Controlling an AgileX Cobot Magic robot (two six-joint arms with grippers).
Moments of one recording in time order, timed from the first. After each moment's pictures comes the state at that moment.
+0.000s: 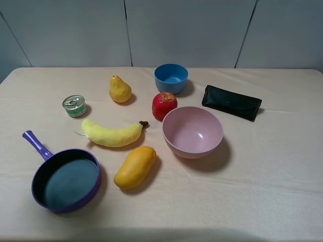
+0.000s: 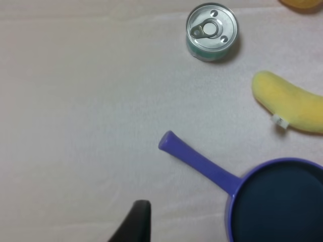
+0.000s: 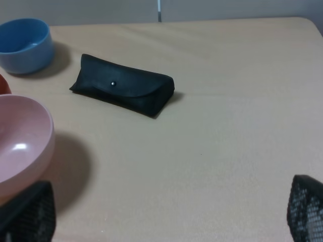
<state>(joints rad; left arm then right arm) 0.04 0.98 -0.92 -0.06 0.96 0.17 -0.01 -0.01 -0.50 0.07 1.03 0.01</state>
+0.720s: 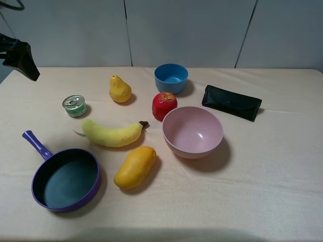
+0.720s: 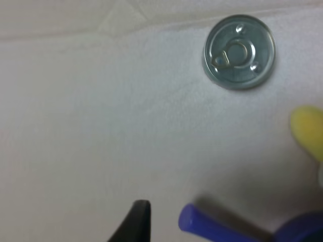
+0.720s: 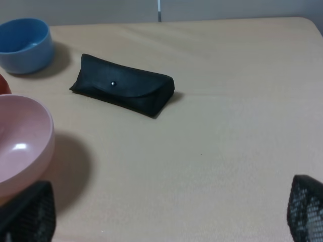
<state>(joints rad) 0.04 1.53 -1.18 -0.06 0.89 0.25 -0.01 -0.01 -0.50 0.07 1.03 0.01</state>
